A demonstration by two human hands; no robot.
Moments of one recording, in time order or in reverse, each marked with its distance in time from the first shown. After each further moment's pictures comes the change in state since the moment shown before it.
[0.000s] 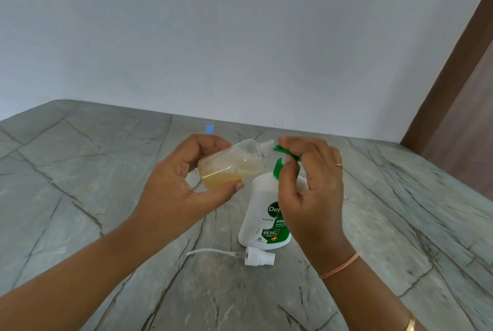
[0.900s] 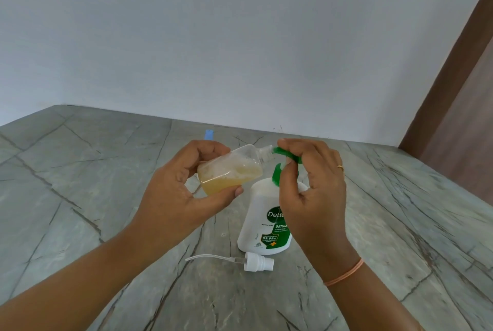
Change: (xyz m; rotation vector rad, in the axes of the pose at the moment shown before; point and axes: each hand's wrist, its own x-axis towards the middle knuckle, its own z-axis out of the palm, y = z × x) left_hand 0.000 0.001 0.001 0.004 0.010 0.026; right_hand 0.005 -0.005 -0.004 0.014 -0.011 0.060
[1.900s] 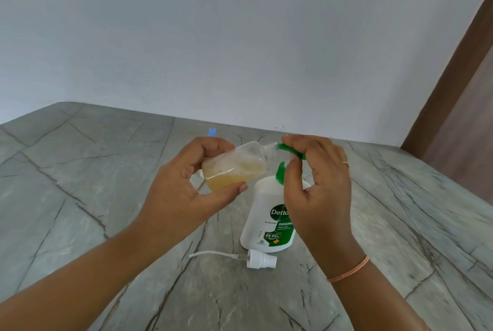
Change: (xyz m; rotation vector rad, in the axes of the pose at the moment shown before) left_hand -0.001 0.000 0.000 -0.007 0.005 -0.025; right_hand 0.002 -0.001 -0.002 -0.015 0.014 -0.029
